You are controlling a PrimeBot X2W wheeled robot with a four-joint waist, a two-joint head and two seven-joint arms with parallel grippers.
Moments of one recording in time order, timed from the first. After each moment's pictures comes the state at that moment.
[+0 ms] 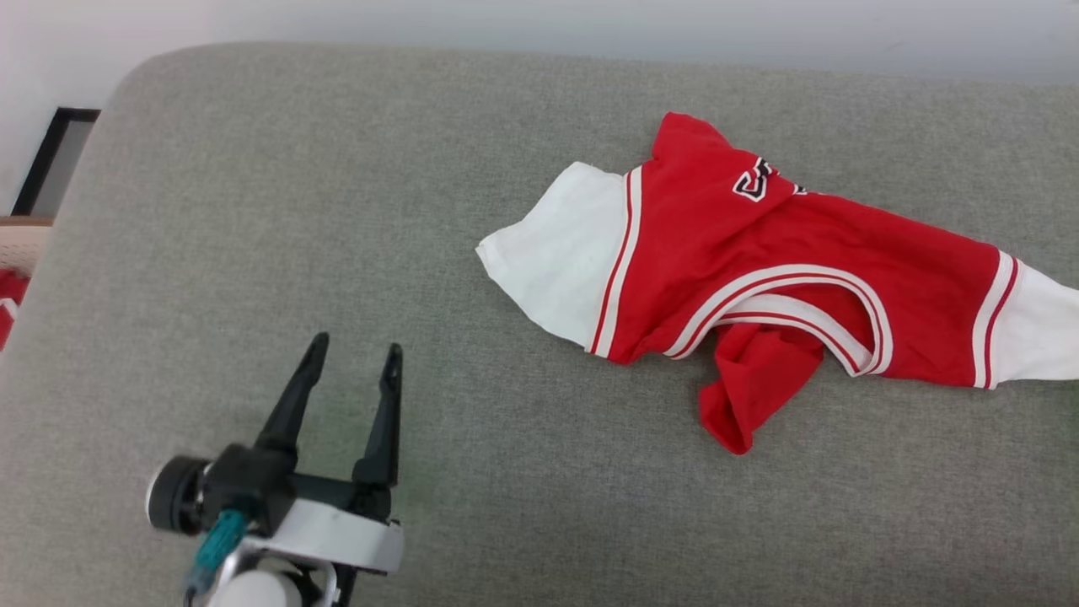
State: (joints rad) left arm -0.12 0.12 -0.07 0.04 -0.14 -0.12 -0.26; right arm -0.44 -0.92 0.52 0.46 0.98 0.13 -0.01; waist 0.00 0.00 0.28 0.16
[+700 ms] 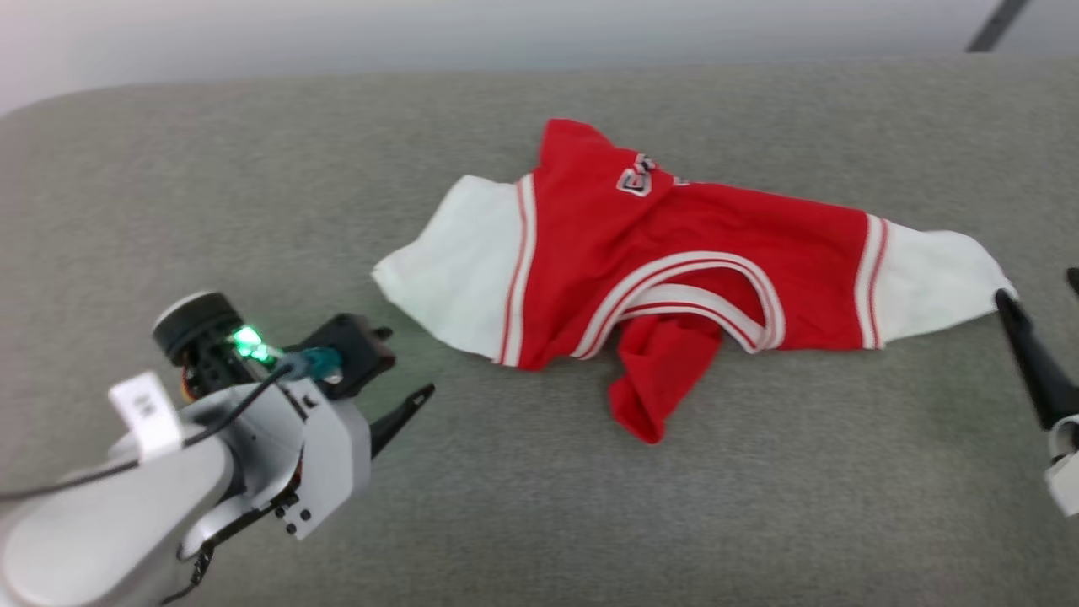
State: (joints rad) left arm -0.76 0.85 -0.98 0.02 -0.63 -0.13 0.27; right arm -0.20 -0.63 0.11 -0.02 0.57 0.13 0.05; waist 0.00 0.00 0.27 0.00
